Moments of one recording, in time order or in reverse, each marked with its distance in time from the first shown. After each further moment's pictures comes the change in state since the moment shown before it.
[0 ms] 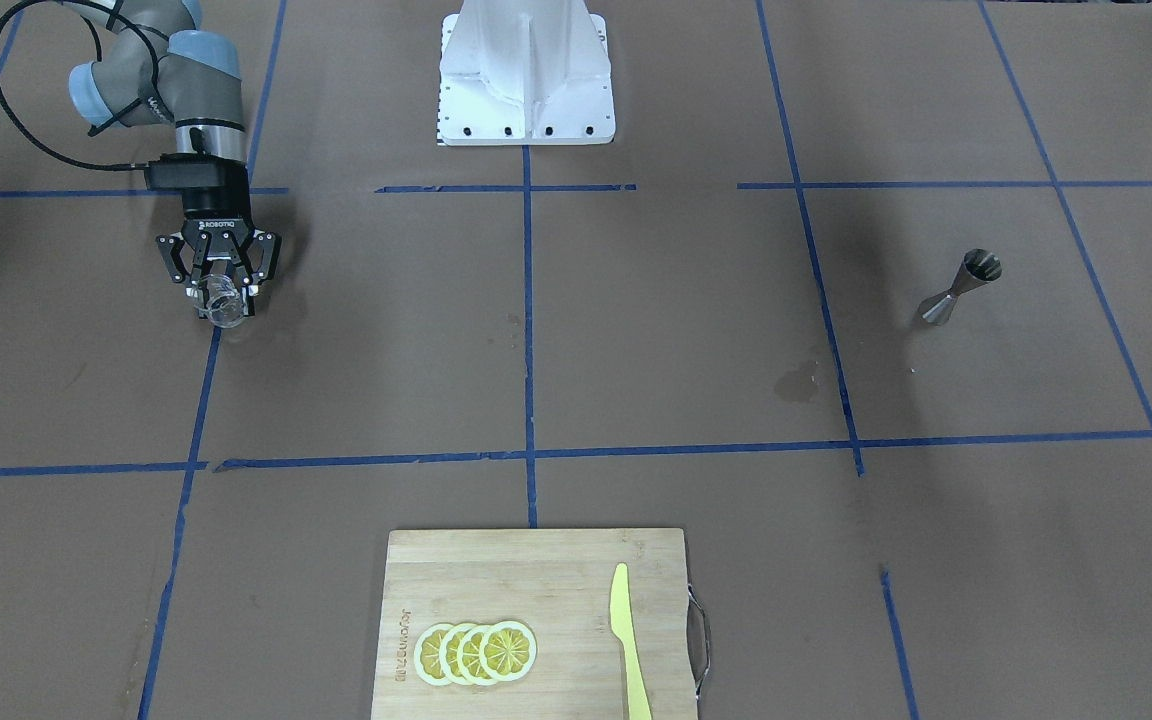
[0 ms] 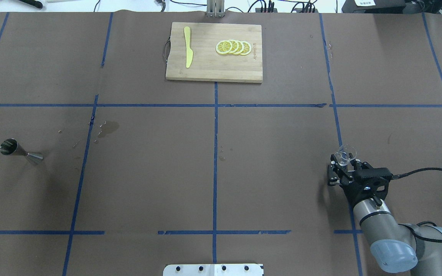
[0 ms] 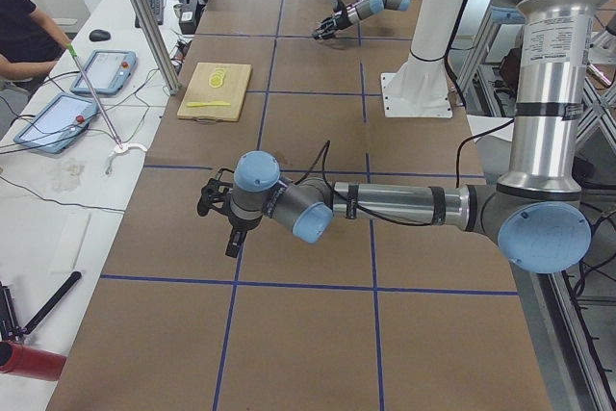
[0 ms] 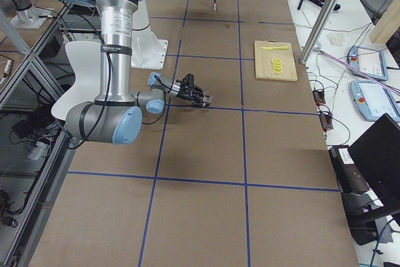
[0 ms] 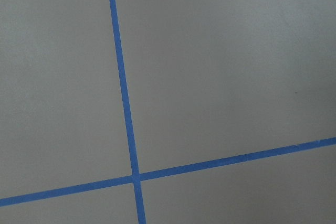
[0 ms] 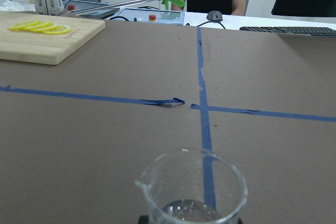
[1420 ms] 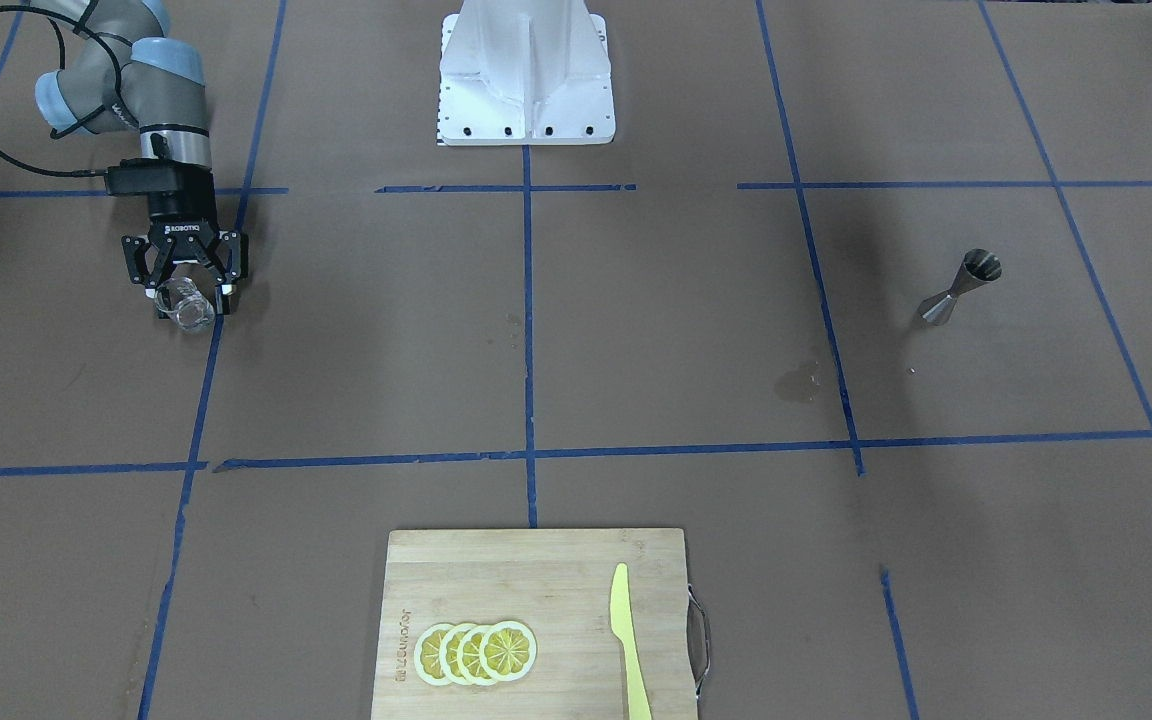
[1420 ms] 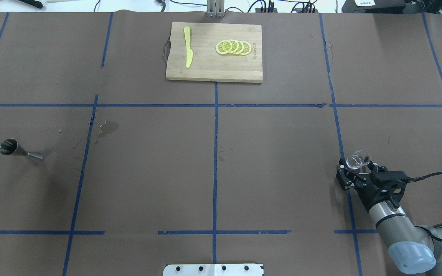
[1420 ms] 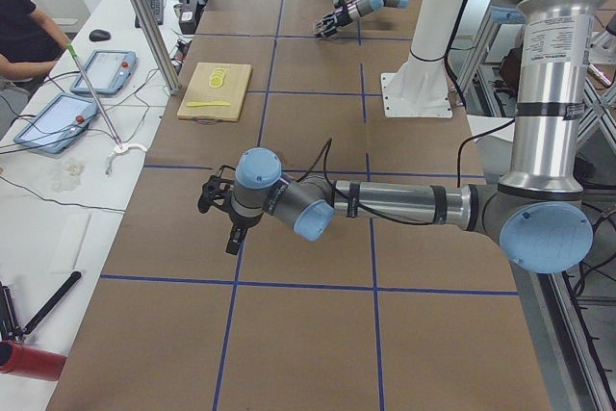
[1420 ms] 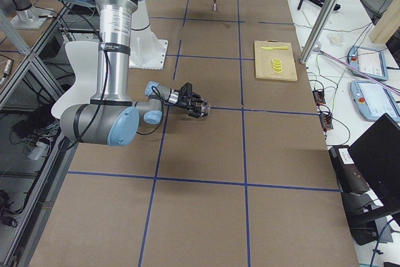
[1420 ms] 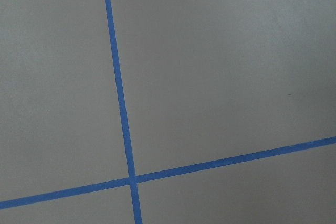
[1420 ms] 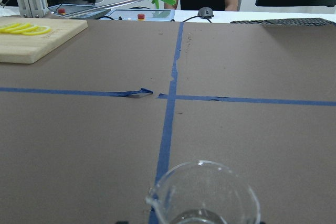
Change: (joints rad) left arm 0.000 0.005 -0.014 -0.001 0.000 0.000; right arm -0.006 -0.047 -0.063 0.156 -0.006 0.014
